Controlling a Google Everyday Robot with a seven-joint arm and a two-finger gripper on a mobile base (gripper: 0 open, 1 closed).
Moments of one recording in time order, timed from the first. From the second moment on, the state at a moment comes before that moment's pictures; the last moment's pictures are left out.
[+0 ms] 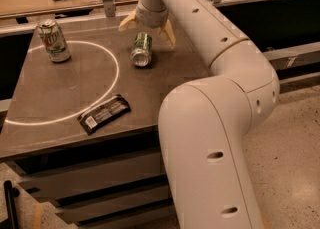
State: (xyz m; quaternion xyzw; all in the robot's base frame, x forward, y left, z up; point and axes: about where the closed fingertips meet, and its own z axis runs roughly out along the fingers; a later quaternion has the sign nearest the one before) arm 0.795 0.034 0.859 -0.97 0.11 -0.16 0.13
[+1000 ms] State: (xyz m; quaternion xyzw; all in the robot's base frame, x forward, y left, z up) arm 0.787 0.040 0.836 -0.98 0.06 -0.13 0.10
